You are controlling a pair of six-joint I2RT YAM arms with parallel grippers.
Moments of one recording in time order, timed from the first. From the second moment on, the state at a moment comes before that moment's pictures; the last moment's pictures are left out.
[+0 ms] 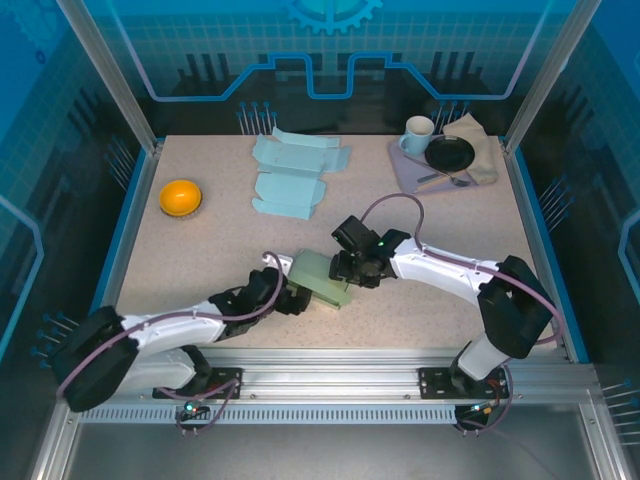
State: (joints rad) left arm -0.81 1.15 0.38 0.00 -0.30 -0.41; right arm 0.79 1.59 1.06 -0.66 0.01 0.97
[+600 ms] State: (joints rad) left arm -0.73 0.72 0.54 -0.61 -0.23 -0.77; right arm 0.80 1.63 1.07 -0.67 0.09 0.91
